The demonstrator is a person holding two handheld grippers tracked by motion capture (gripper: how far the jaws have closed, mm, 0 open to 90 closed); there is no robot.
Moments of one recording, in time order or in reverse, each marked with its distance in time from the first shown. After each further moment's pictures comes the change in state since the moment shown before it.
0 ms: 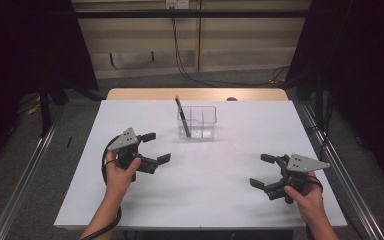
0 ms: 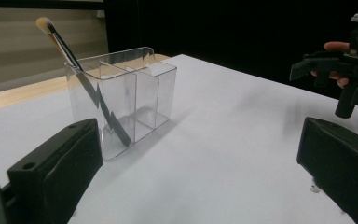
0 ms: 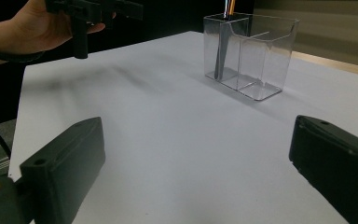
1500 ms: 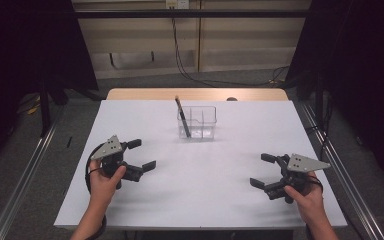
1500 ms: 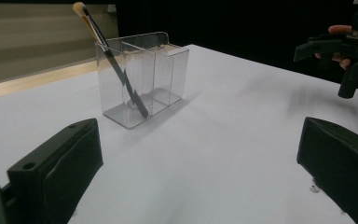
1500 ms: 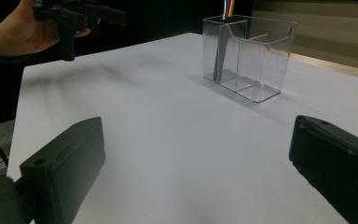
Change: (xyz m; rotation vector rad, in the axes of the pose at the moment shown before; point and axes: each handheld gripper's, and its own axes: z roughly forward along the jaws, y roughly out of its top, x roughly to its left) left arm 0.004 -0.016 -0.040 0.022 0.042 0.014; right arm 0.000 0.001 0.000 -0.005 -0.006 -0.007
